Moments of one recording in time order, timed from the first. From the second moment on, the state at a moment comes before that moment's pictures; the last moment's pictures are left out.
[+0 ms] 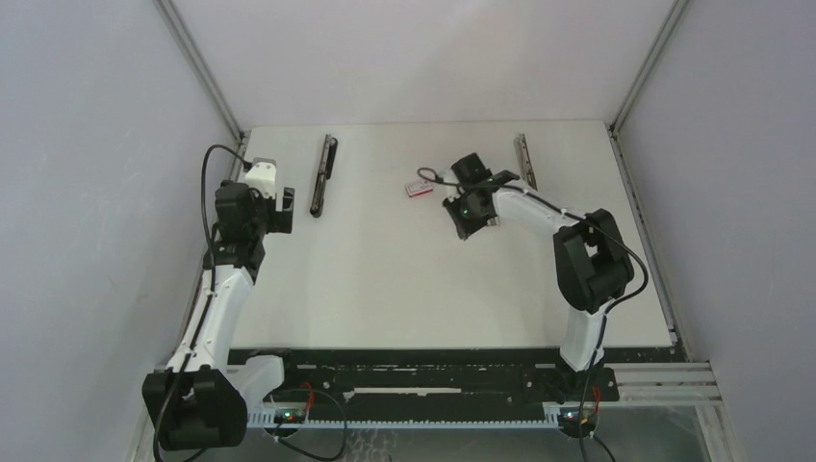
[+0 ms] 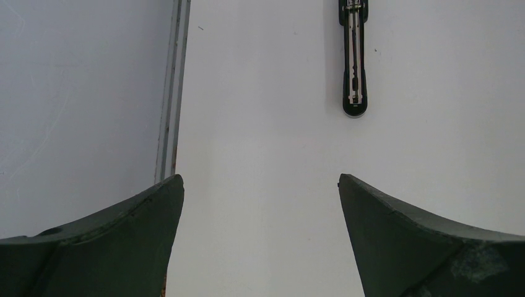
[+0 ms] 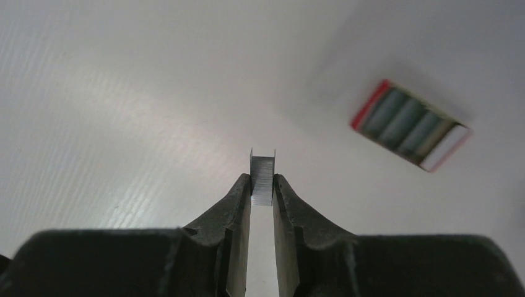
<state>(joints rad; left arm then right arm) 0.06 1.03 0.80 -0.20 -0.09 0.25 0.54 1.87 1.38 -0.69 -0.10 -0.10</state>
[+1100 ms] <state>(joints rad) 0.07 1.03 0.80 -0.20 -0.07 0.25 0.34 2.02 1.53 -0.70 -0.08 -0.02</state>
